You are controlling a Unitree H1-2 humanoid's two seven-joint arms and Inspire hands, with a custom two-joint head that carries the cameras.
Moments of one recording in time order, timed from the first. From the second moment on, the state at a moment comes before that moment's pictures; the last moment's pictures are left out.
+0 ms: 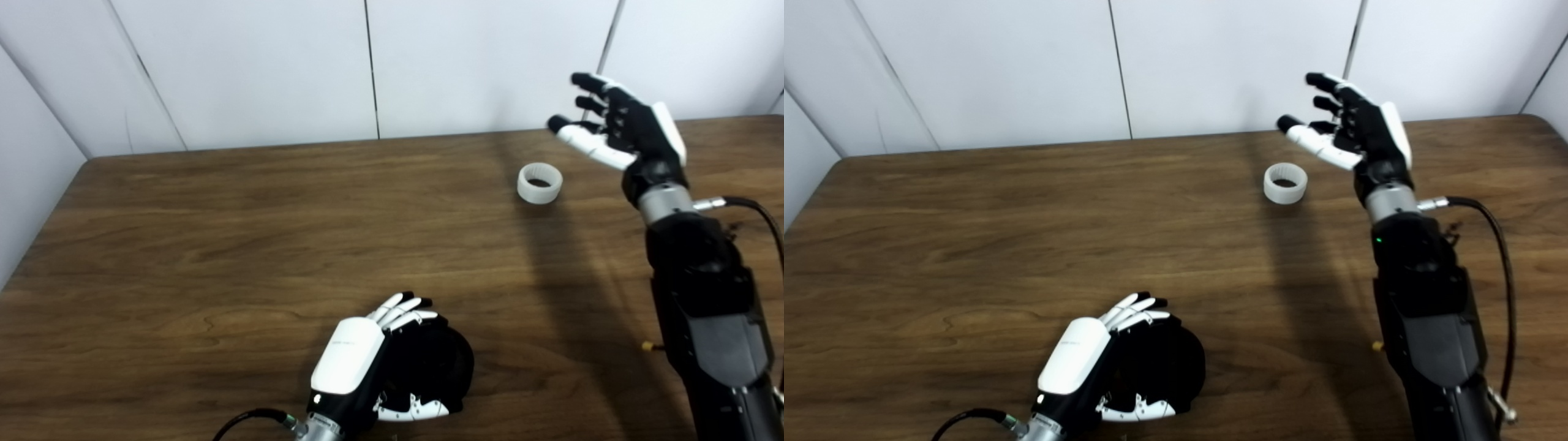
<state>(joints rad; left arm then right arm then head) 0.22 0.14 -0.47 -0.39 0.86 0.06 -0.06 -0.46 -0.30 0.04 -0.08 -0.14 0.42 -0.02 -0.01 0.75</state>
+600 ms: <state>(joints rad) 0.21 0.14 -0.48 -0.38 0.86 0.06 -0.04 -0.68 -0.43 0.27 0.29 -0.42 0.35 0.13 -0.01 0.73</state>
